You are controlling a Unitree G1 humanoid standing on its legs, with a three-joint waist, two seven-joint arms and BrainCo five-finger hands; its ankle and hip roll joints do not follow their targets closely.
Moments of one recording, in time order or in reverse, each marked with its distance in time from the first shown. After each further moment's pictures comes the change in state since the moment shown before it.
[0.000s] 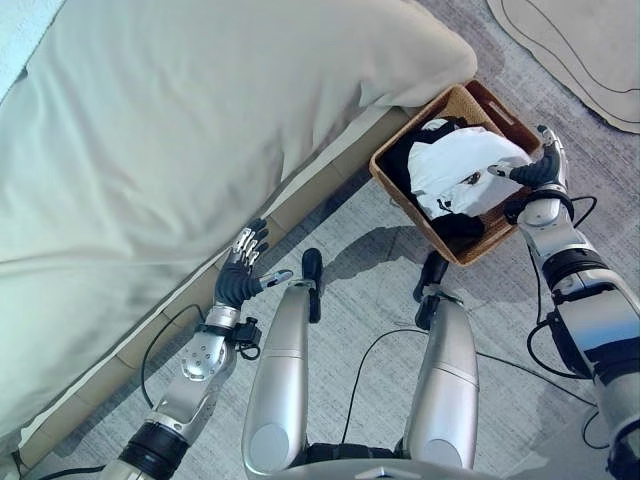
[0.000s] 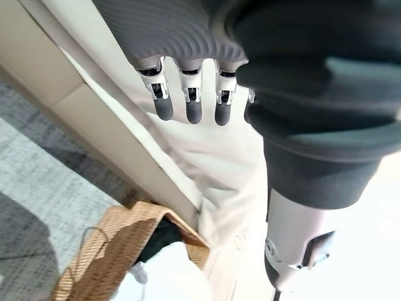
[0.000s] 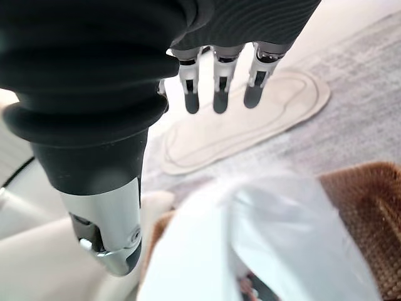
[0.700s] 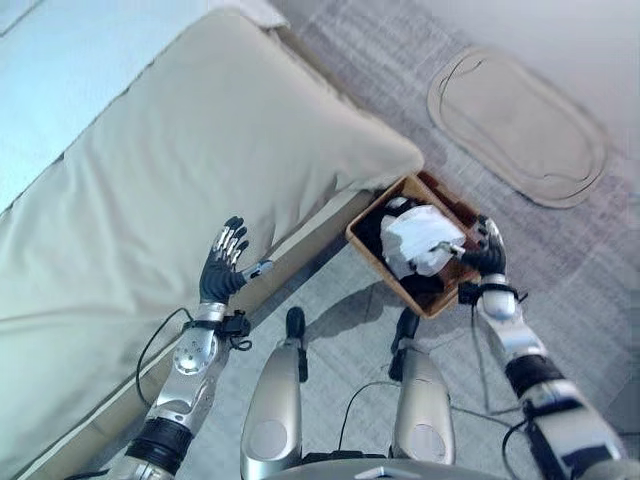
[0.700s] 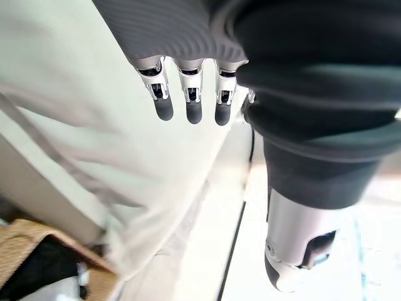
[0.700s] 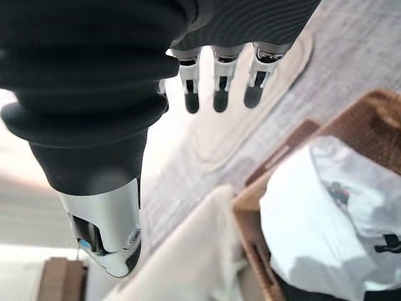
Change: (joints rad) left arm 0.005 -0.101 0.144 0.162 -0.009 -0.001 -0.045; right arm 0.754 0.268 -0.274 -0.656 0.188 -0.098 0.107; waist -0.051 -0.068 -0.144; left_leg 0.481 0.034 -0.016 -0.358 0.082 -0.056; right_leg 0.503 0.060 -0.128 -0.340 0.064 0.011
